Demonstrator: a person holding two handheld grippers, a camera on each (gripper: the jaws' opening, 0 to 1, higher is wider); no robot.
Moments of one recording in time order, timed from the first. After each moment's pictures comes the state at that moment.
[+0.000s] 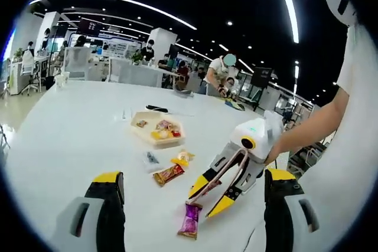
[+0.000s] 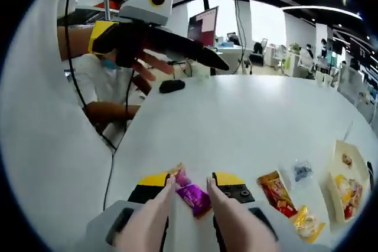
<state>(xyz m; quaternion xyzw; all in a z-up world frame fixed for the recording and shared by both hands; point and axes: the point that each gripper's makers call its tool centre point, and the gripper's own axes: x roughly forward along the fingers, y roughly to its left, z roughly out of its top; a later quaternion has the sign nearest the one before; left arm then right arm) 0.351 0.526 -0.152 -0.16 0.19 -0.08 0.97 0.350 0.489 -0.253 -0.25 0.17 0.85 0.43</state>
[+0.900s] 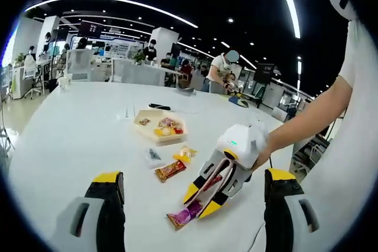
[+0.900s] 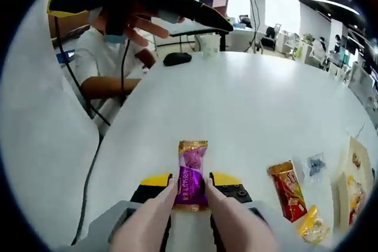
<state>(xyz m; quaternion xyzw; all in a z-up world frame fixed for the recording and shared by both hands) 0.343 0.520 -0.155 -0.15 0.19 -0.07 0.97 0.351 0.480 -0.299 -0.31 0.19 0.84 0.40</state>
